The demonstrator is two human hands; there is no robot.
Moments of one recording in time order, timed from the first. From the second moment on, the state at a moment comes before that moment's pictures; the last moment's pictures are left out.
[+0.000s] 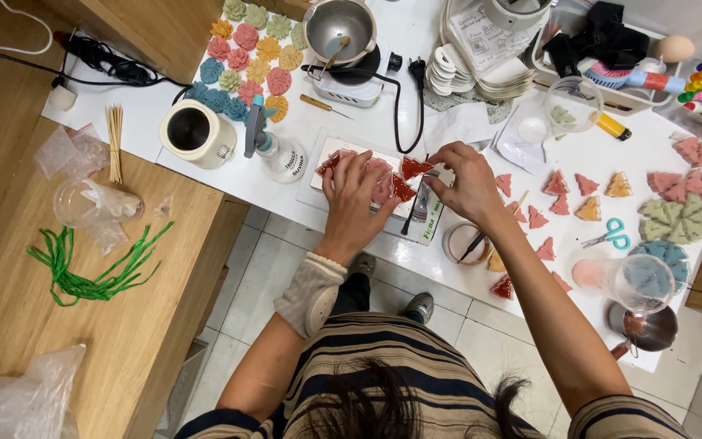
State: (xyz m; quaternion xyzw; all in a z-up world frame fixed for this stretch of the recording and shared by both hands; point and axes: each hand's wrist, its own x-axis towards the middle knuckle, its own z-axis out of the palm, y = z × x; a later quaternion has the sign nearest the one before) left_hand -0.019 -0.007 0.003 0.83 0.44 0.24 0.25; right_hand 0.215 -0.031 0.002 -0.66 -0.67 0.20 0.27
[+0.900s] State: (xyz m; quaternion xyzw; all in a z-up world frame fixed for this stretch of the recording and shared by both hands) left_hand 0.015 0.042 -0.004 0.88 0.39 0.16 0.22; right_hand 0.189 -0.058 -0.016 -0.68 -0.62 0.19 0.35
